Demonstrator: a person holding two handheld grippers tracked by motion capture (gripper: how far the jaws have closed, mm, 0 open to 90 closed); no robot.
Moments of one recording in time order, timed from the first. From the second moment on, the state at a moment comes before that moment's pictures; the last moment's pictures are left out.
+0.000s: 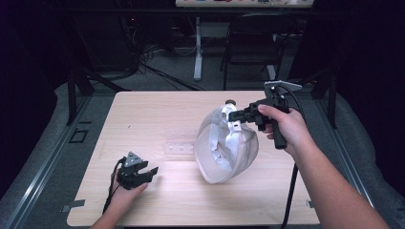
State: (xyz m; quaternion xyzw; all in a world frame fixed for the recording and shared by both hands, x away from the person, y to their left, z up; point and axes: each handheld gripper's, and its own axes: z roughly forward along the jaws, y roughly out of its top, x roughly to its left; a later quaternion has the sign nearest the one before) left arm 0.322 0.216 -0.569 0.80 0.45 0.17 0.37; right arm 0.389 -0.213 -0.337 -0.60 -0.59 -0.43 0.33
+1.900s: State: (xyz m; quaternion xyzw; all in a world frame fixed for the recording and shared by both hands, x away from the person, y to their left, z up) left arm 0.335 0.045 -0.488 0.84 0.26 0.23 0.42; right arm 0.438 -0.199 -0.316 -0.64 -0.55 -0.47 0.27
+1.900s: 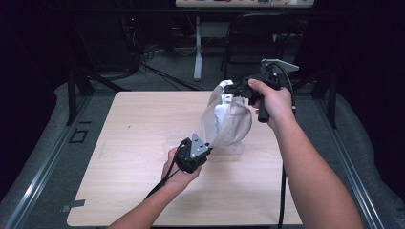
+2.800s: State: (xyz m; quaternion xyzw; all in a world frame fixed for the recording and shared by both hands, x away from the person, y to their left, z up) left arm 0.368 0.100 -0.504 0.81 0.22 0.17 0.51; right arm 0.450 -0.170 -0.326 -0.64 -0.56 -0.46 0.26
